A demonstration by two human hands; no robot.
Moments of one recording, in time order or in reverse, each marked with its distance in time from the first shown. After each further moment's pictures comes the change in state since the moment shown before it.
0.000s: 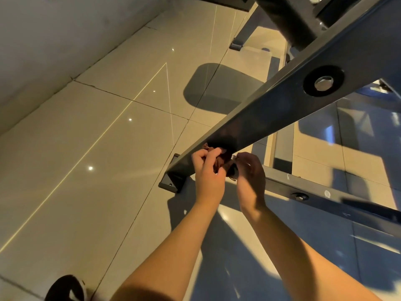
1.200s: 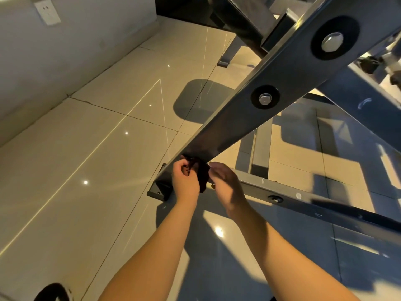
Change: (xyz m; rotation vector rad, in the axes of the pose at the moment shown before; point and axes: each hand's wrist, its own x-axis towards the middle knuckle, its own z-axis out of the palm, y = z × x) left_hand 0.006 0.011 0.010 -0.290 0.194 -0.348; right_hand 0.005 -0.023 -0.023 0.080 -0.322 0.254
